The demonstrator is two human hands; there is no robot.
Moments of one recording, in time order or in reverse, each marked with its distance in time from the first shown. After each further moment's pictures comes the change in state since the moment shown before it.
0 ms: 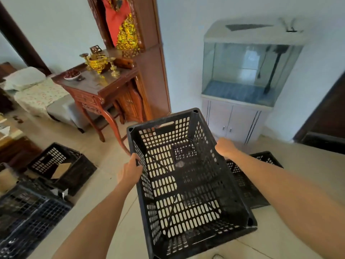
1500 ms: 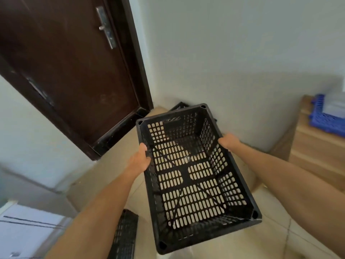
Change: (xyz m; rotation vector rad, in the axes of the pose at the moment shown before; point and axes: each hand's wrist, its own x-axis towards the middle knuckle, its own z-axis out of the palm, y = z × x) left_hand -0.274 0.779 0.561 0.319 -0.896 1.252; right_hand -0.326 0.769 -0.278 0.686 0.720 1.267
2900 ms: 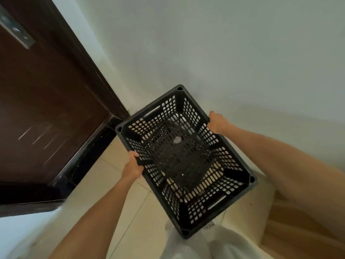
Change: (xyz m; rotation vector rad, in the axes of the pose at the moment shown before) left_hand 0.610 0.167 0.048 -0.174 -0.235 -0.354; right_hand 0.656 -0.191 -0.130 -0.271 -0.088 -0.146
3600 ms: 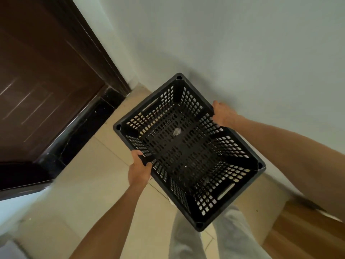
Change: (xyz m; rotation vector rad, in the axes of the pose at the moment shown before) left_hand 0.164 -0.025 0.053 -0.080 0.108 -0.185; right_hand 0.219 -0.039 0.089 -0.258 -0.143 -0.120
